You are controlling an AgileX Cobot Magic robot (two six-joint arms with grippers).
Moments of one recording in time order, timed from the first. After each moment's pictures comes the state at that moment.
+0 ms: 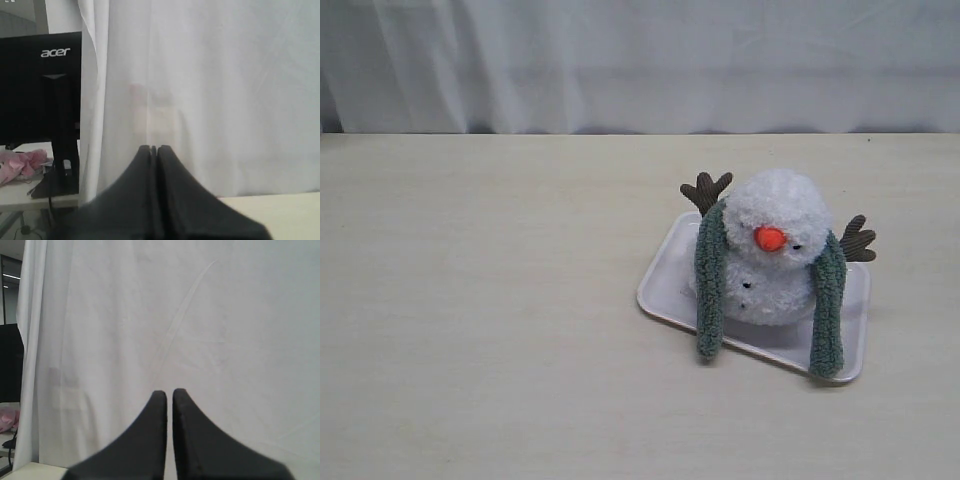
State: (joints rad) left arm 0.00 0.00 -0.33 -0.02 0.26 0.10; right arm 0.00 0.23 -0.50 1.40 0.31 -1.29
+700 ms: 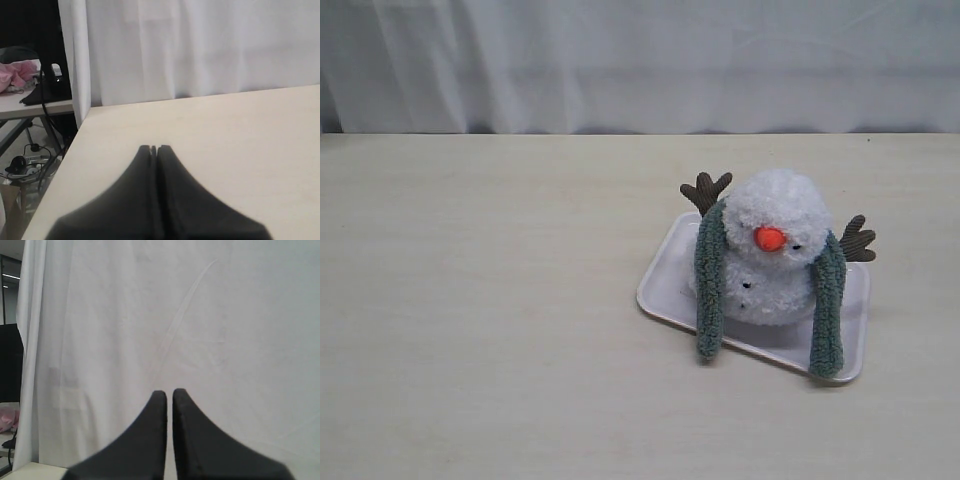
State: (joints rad) left arm 0.00 0.00 0.00 0.02 0.21 0.10; right arm 0.00 0.23 -0.50 1.40 0.31 -1.29
